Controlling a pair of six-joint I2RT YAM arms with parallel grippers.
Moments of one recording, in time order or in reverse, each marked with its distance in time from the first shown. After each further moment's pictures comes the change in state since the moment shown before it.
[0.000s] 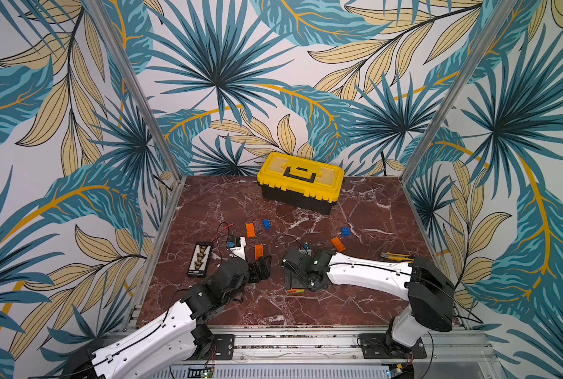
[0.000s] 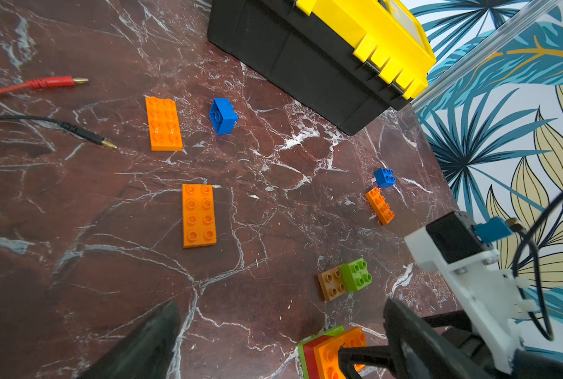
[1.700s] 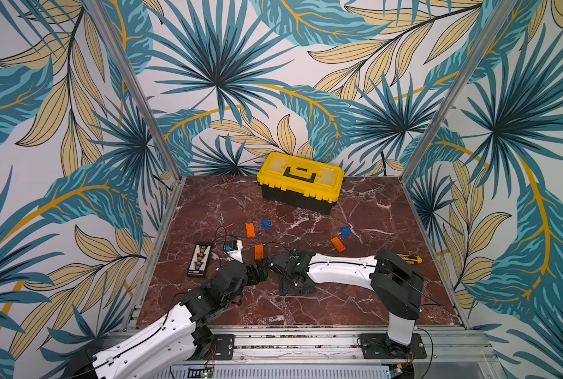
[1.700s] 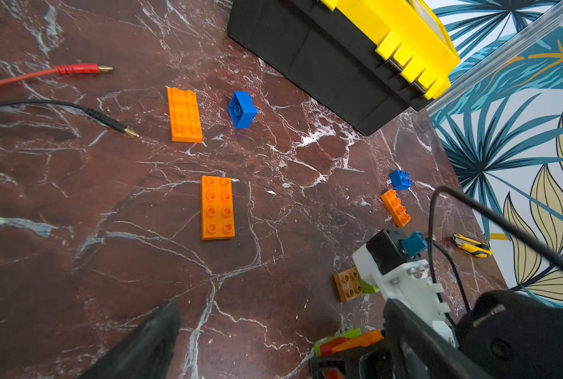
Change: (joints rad) left arm 0.011 -0.021 -0.051 0.016 -0.022 -0.015; right arm 0.005 0.203 0.045 0.073 -0.090 -0.026
